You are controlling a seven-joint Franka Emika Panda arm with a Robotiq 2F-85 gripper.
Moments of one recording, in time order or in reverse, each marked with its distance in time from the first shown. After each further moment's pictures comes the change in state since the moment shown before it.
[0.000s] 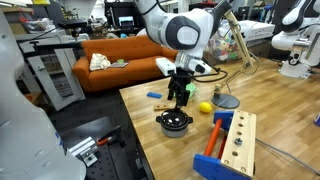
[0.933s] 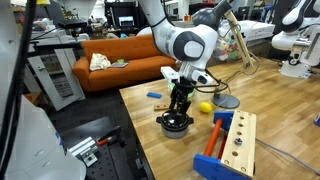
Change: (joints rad) arm 0.002 0.140 -0.006 0.086 0.005 -0.014 0.034
